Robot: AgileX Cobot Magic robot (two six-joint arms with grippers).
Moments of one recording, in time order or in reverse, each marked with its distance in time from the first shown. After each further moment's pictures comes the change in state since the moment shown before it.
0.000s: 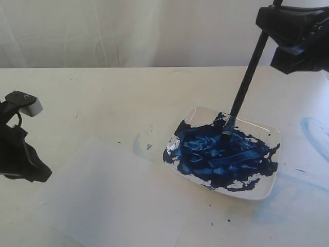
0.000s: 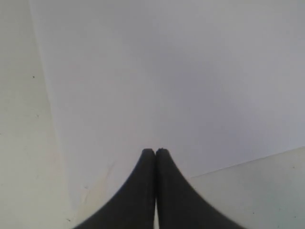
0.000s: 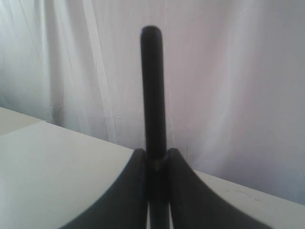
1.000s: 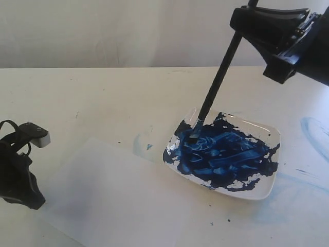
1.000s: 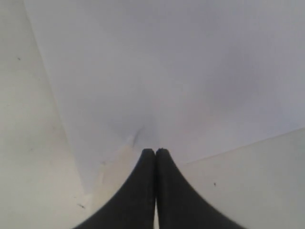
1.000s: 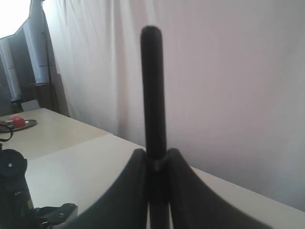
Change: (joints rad) left arm 0.000 0.190 0.025 0.129 -0.061 0.002; right arm 0.000 0.113 0.000 -0.010 -0.308 0.001
